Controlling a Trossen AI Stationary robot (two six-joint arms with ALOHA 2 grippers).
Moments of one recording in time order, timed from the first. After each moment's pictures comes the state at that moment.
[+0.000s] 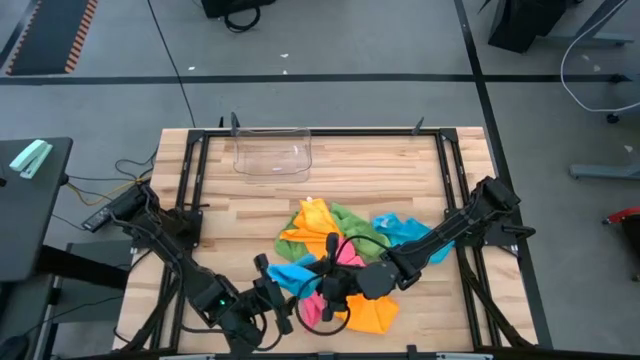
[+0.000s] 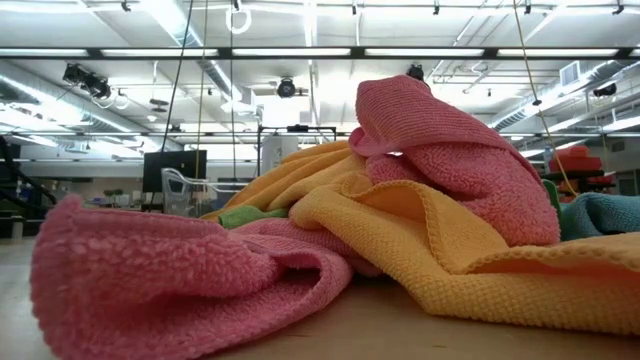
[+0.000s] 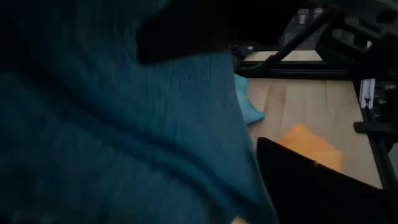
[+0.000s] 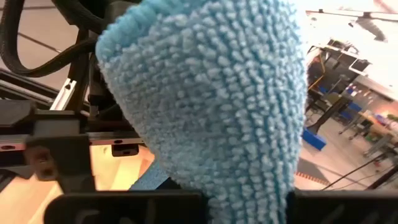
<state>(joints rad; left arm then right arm) -0.81 1.72 1.34 -0.34 -1.15 -0.54 0.55 1.83 1.46 0.25 0.69 -0.41</state>
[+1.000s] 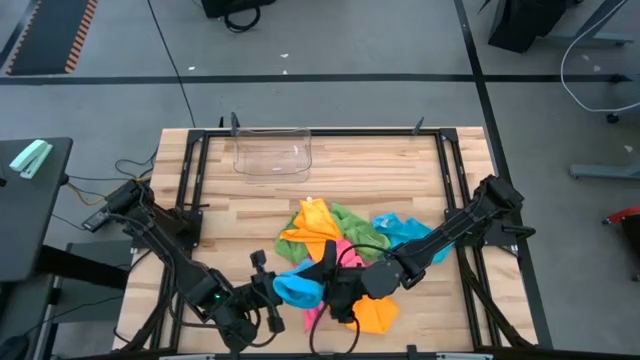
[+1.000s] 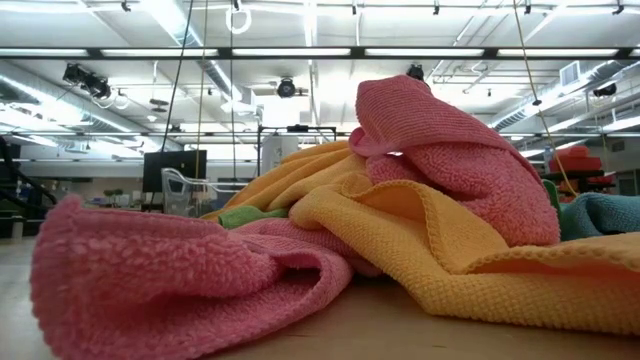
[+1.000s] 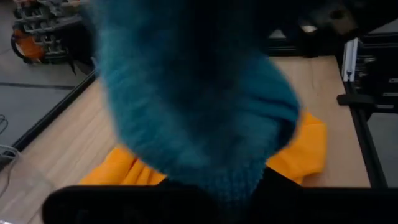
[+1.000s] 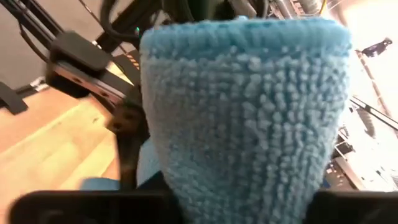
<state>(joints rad) -0.81 1.66 1.34 -0.47 -1.04 -0.57 0.55 1.81 1.46 0.22 0.58 -0.83</state>
